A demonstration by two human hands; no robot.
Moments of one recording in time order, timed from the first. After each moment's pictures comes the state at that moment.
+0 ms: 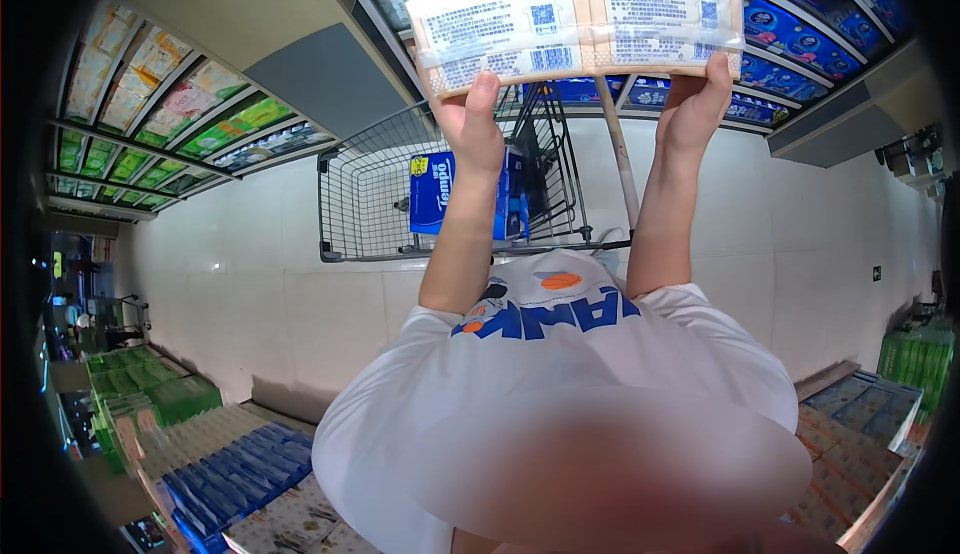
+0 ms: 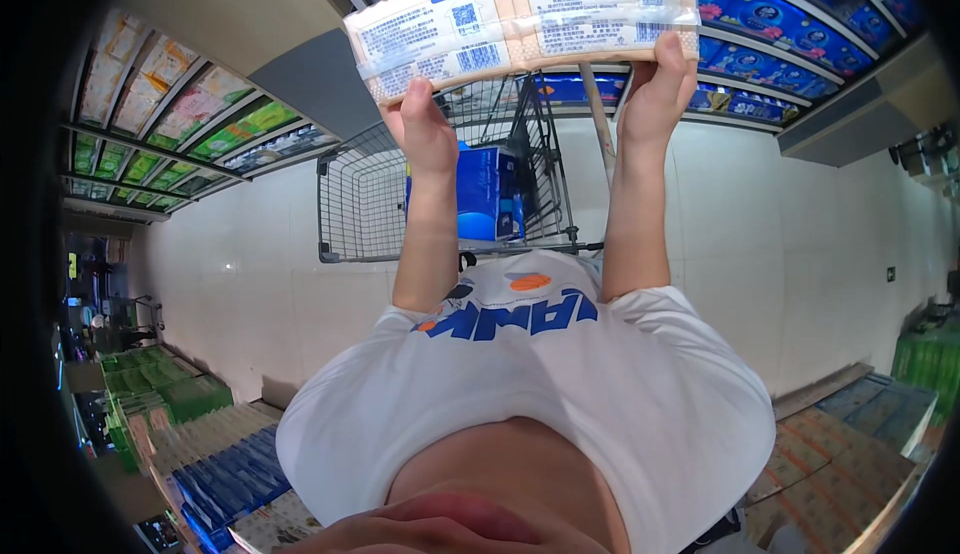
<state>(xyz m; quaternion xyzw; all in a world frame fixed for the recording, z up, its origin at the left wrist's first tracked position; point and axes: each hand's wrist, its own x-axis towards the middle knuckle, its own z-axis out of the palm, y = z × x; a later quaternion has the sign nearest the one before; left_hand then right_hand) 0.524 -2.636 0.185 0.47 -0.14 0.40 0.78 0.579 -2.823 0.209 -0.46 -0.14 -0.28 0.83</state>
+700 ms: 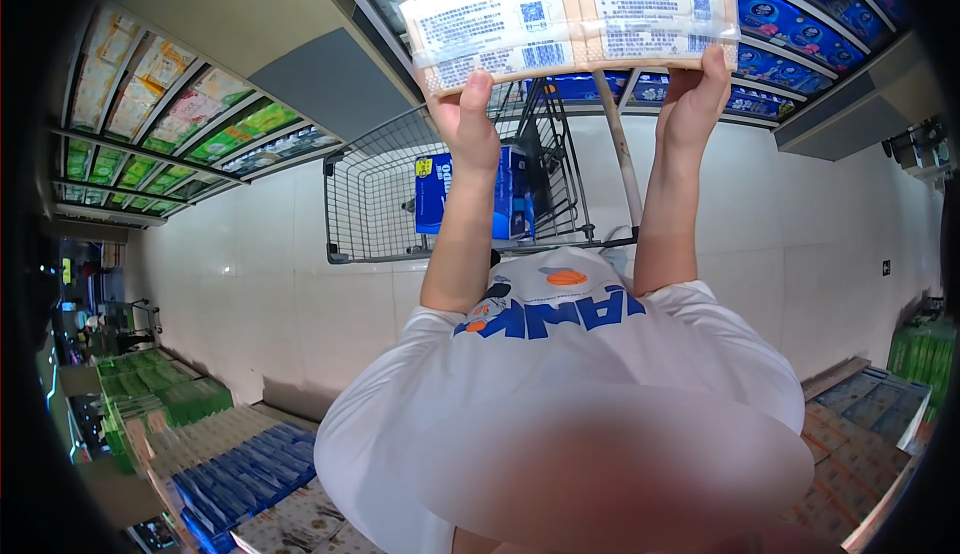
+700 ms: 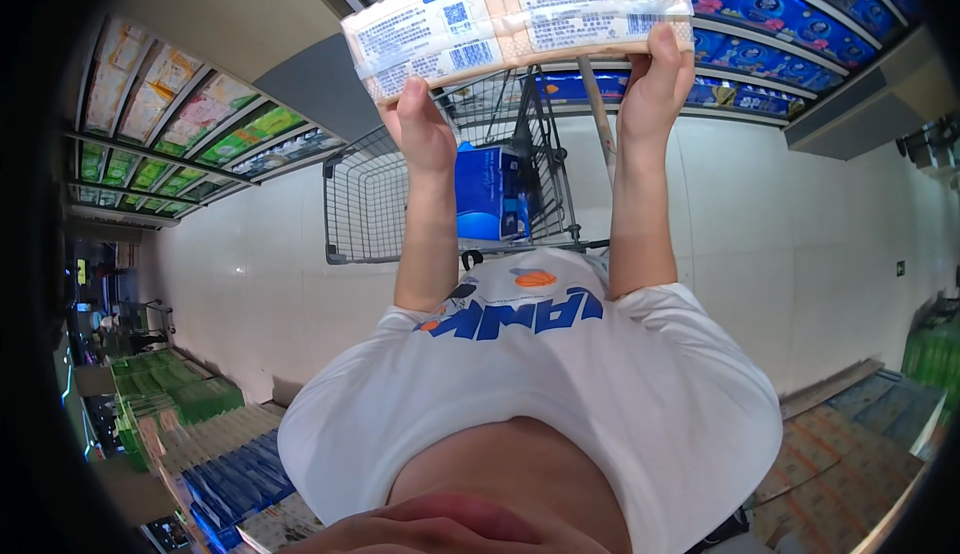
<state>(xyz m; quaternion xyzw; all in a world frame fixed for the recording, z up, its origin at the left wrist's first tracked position) 0.527 -2.636 0.186 0.48 -0.15 0.41 0.76 0.575 -2.826 0.210 -0.47 -0.15 -0.27 0.83</state>
